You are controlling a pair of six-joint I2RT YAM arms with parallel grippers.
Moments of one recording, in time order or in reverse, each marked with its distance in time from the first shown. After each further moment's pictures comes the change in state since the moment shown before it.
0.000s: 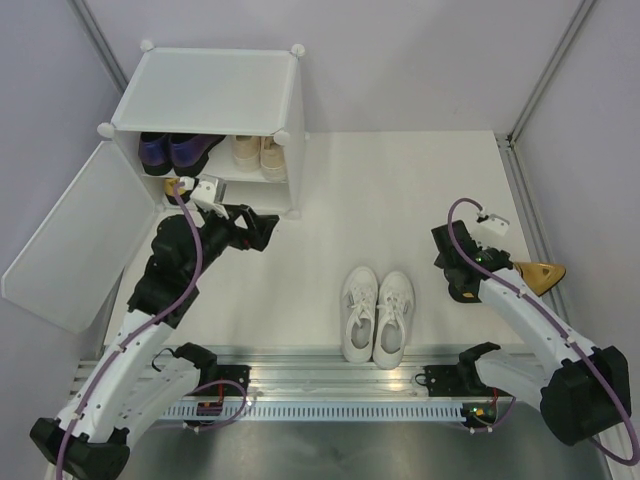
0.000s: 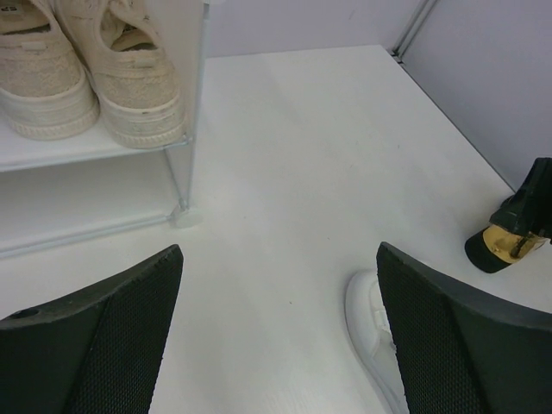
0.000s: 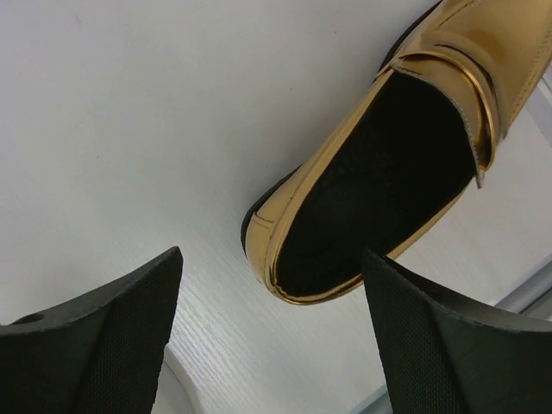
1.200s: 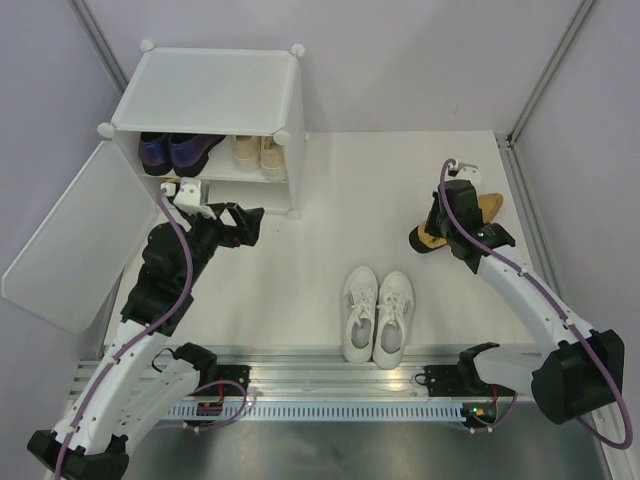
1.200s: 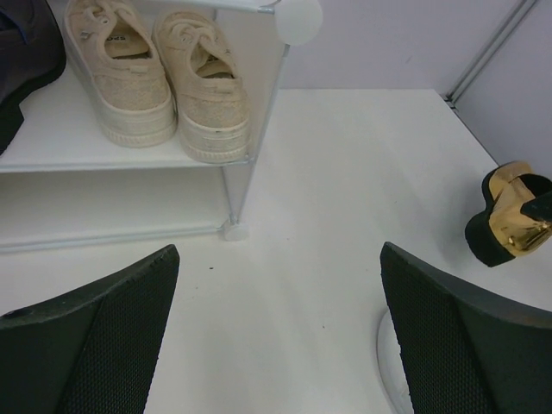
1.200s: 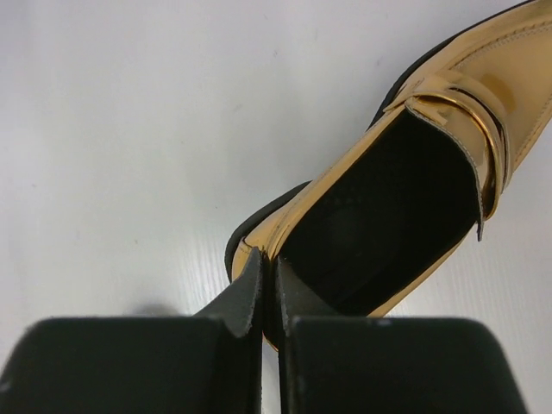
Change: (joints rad) left arm 0.000 -0.066 -0.005 -0.004 -0.166 0.003; right arm -0.046 0.105 0.170 0.341 -0.403 -0.394
